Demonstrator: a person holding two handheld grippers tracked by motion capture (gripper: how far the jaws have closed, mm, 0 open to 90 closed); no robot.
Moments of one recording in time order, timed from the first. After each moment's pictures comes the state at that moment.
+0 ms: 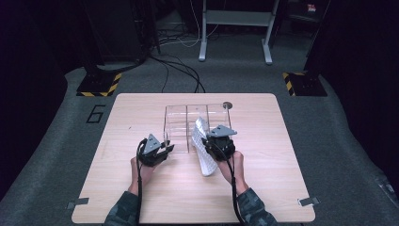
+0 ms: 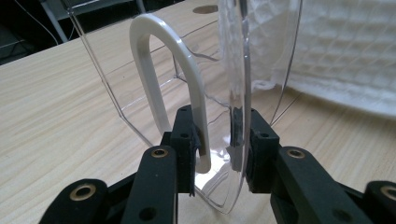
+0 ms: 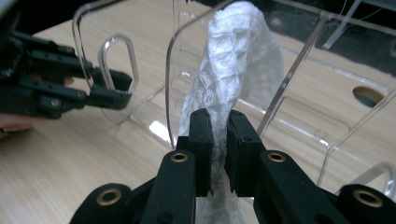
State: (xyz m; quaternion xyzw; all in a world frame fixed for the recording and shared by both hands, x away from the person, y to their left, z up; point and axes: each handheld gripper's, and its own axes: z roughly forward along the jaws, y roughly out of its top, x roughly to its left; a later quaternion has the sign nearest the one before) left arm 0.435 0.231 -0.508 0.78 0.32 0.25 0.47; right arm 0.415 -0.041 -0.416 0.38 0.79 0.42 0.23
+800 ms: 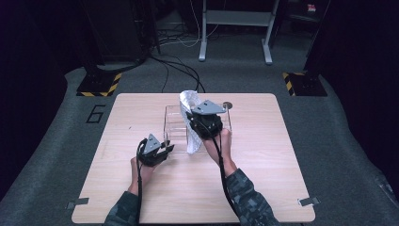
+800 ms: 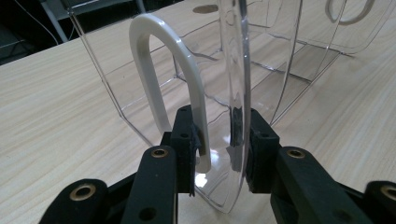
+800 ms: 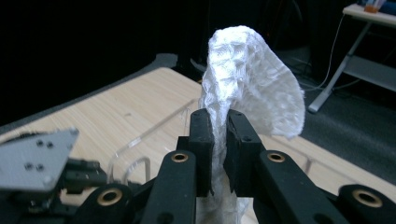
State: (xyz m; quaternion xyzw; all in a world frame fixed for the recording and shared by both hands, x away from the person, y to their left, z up) left arm 0.435 0.231 -0.509 0.78 0.32 0.25 0.47; right arm 0.434 0.003 -0.338 0.32 0.76 0.49 0.29
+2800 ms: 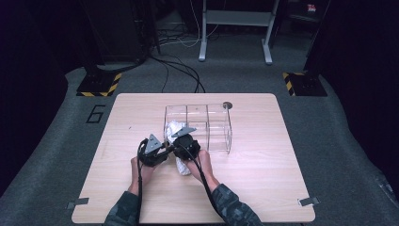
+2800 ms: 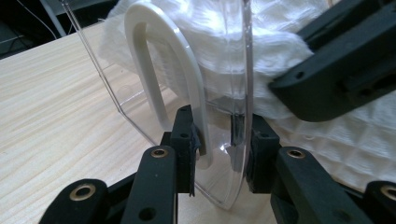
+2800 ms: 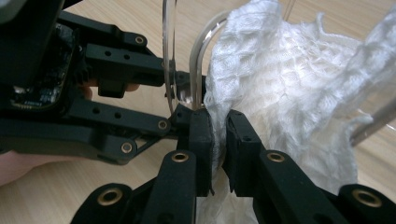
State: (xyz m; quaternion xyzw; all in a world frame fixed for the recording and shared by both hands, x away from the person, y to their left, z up) left arm 0.437 0.231 -0.510 0.79 0.32 0.25 0.46; right arm 0.439 0.059 -0.456 0.35 0.84 0.39 0.14
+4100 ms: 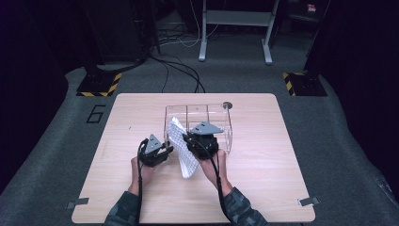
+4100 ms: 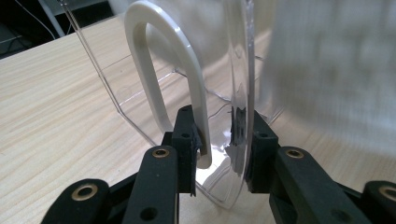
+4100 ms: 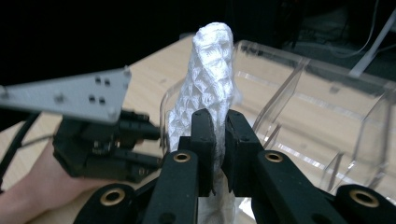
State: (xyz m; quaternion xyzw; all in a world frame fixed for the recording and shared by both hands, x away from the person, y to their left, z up) left arm 0.436 0.229 -0.511 0.79 0.32 0.24 0.46; right arm 0.401 0.006 -0.384 0.35 0.76 0.49 0.22
